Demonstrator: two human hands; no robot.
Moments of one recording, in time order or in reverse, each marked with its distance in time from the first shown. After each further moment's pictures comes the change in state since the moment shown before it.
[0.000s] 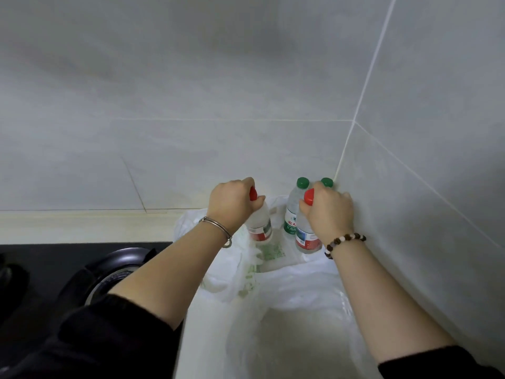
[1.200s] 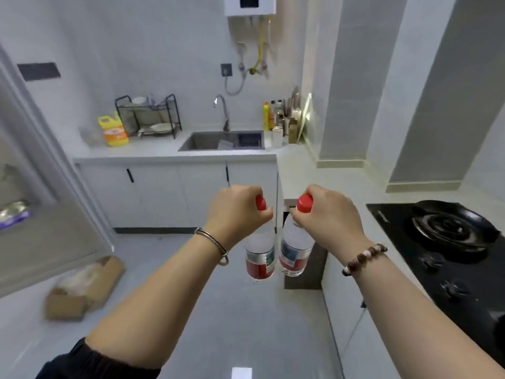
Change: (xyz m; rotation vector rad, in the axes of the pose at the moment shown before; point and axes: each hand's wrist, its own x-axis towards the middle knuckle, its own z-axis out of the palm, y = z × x) left_hand -0.677 -0.039 -0.418 0.602 0.344 -1.332; right_hand -0.511 -0.432 -0.271 0.918 -0.454 -1.560
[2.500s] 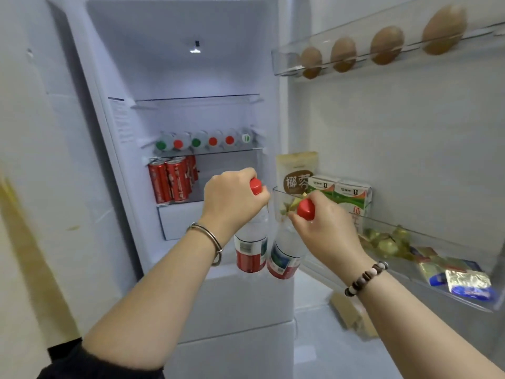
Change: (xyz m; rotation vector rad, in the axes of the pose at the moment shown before) left_hand -0.310 -0.288 -0.347 0.998 0.646 -1.051; right_hand -0.047 -0.563 0.145 0.996 -0.394 -1.074
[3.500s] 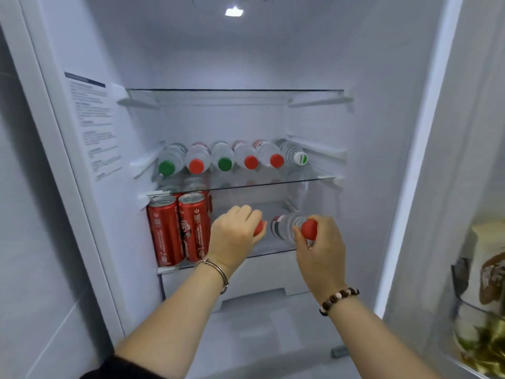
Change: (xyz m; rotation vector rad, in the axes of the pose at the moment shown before) left_hand 0.137 -0.294 0.236 0.075 0.297 0.404; right_hand 0.207 0.011 0.308 0.132 0.342 0.007
